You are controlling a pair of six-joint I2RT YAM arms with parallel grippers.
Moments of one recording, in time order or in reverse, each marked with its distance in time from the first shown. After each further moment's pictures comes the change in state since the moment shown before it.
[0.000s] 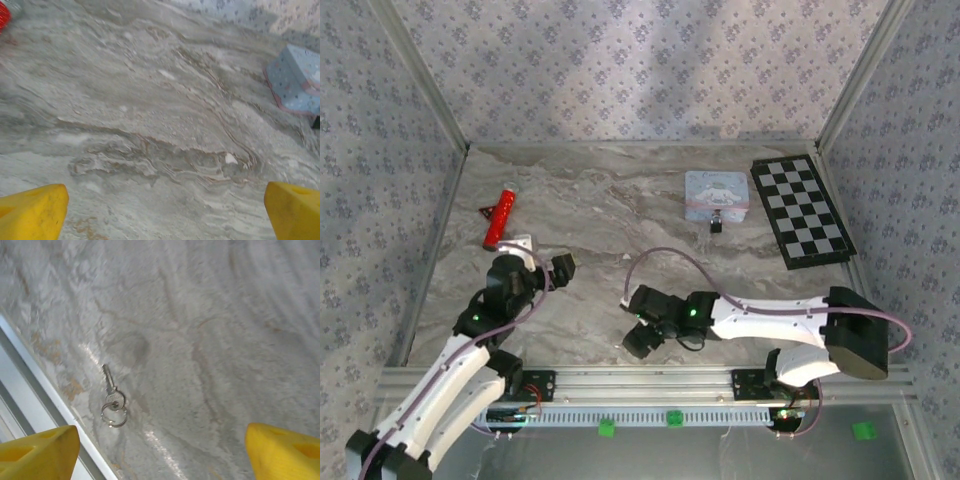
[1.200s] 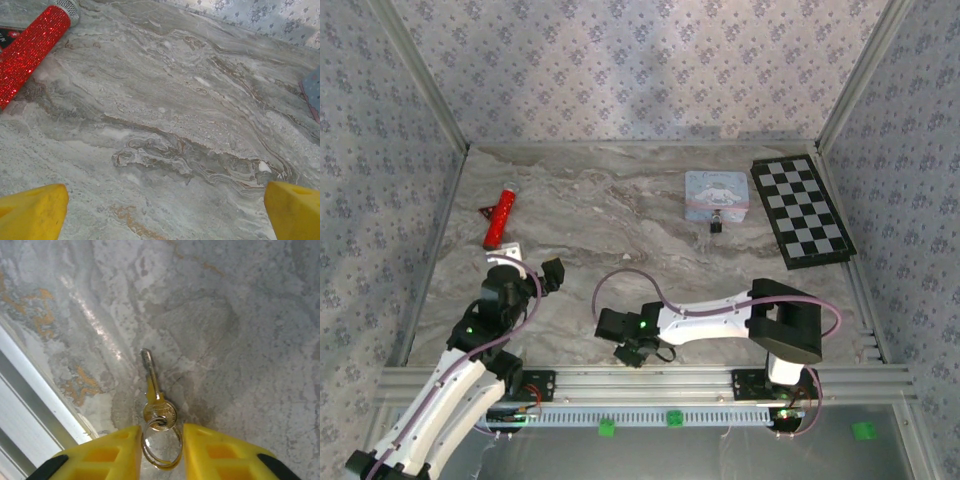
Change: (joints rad) left arm 0.000 -0.095 -0.034 -0.098 -0.121 -0.013; right arm 0.107 0.345 0.206 -0.131 -0.014 0.009
